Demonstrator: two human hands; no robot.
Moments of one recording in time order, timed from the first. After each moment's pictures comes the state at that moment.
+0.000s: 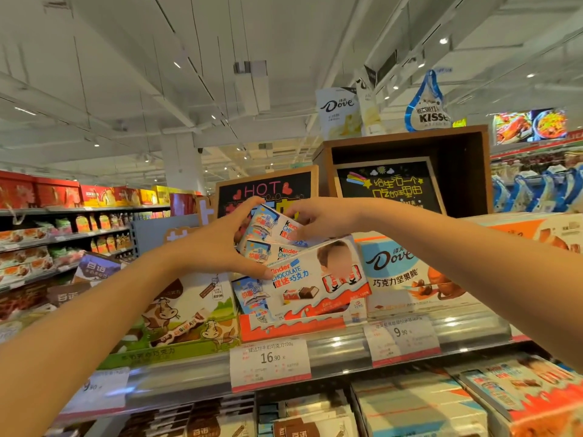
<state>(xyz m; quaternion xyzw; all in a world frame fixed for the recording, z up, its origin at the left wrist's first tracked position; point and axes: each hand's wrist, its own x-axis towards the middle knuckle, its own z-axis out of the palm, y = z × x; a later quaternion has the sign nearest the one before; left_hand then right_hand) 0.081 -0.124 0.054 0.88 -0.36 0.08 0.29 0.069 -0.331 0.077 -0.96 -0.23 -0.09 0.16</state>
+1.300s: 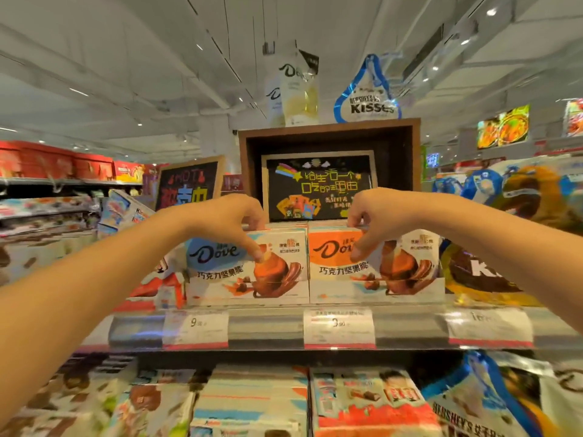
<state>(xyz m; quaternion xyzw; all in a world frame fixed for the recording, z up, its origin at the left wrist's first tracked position) 0.046 -0.374 0.065 0.95 -0.29 0.12 0.02 0.027 -0.637 0.066 -0.97 -0.20 -0.09 0.00</state>
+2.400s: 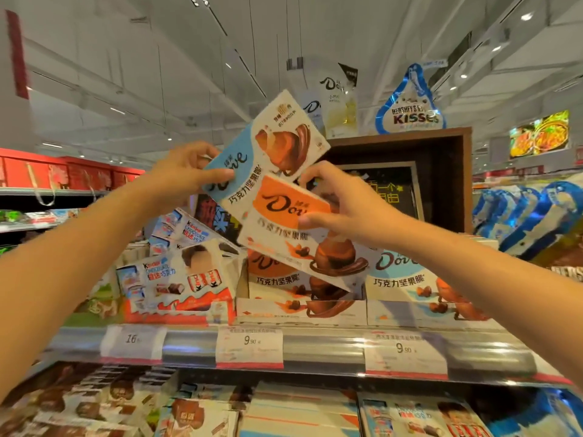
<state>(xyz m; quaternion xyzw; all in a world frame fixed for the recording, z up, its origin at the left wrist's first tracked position) 0.037 -0.270 0.112 0.82 -0.22 0.25 0.47 0.022 -0.529 0.064 -0.81 -0.41 -0.26 0.32</state>
